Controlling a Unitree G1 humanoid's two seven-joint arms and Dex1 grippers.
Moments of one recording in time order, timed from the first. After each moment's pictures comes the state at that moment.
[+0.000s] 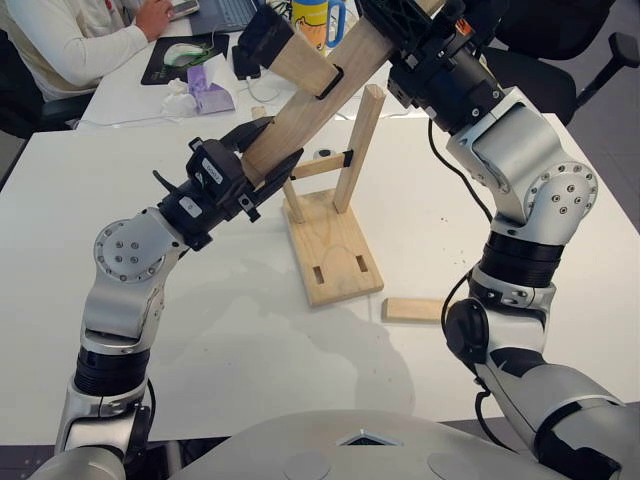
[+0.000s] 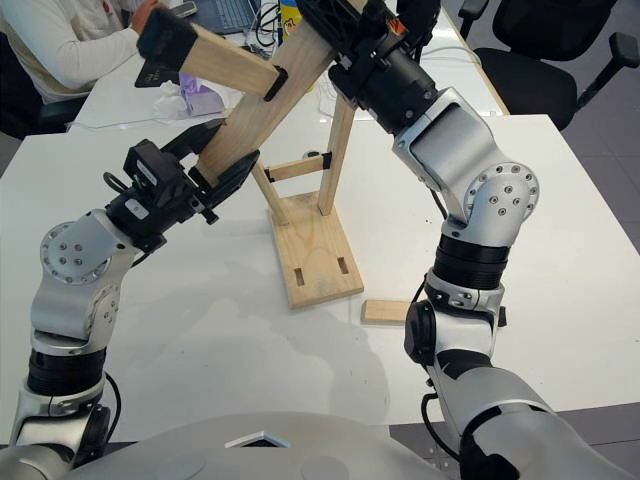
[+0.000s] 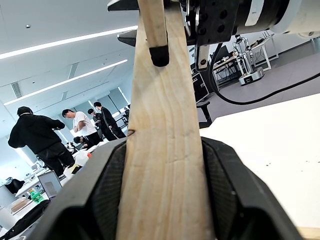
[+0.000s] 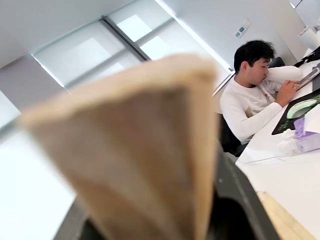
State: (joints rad) left arm -0.20 0.49 -0.03 -0.46 -0.22 0.10 -0.60; right arm -0.76 -0.17 -0.26 -0.11 1.58 0.86 -0.16
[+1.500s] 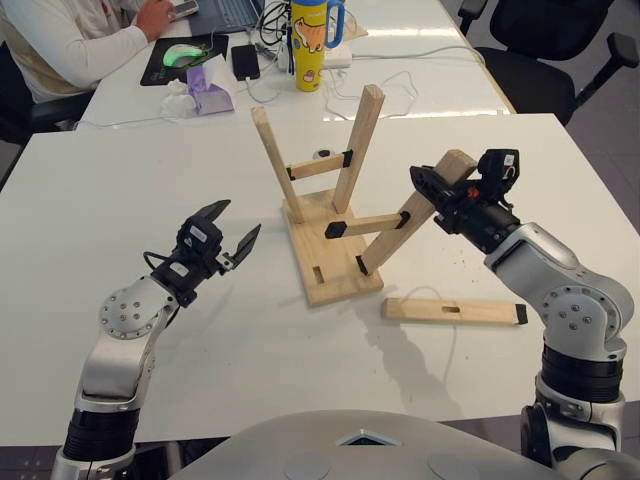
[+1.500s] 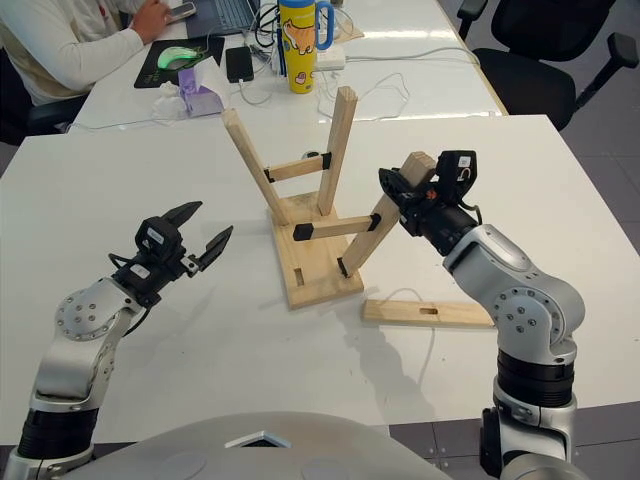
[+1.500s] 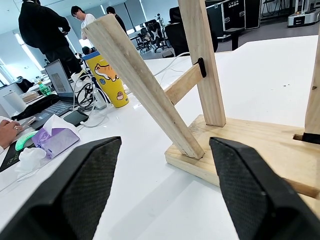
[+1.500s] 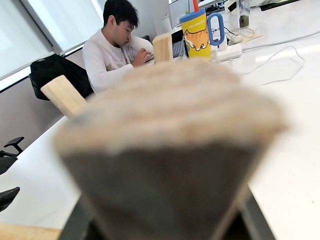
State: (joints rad) left arm 0.16 0.47 0.02 -0.43 -0.14 0.16 -0.50; right arm -0.15 -0.44 -0.19 -0.47 1.00 0.83 0.00
